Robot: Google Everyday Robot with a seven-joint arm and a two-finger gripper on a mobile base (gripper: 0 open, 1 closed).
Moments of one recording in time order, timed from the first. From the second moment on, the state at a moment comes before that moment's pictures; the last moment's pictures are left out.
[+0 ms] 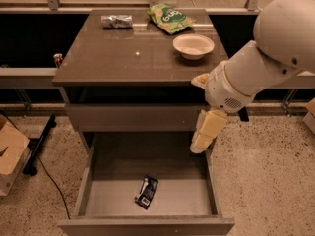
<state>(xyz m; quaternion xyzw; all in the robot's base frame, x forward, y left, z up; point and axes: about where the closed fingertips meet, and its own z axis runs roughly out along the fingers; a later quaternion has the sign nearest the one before) 0.489 -0.097 0.859 -0.65 0.71 0.09 0.25</state>
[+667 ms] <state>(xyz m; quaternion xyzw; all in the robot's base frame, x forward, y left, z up) 0.495 -0.064 0.810 -0.67 0.68 0.13 0.27</state>
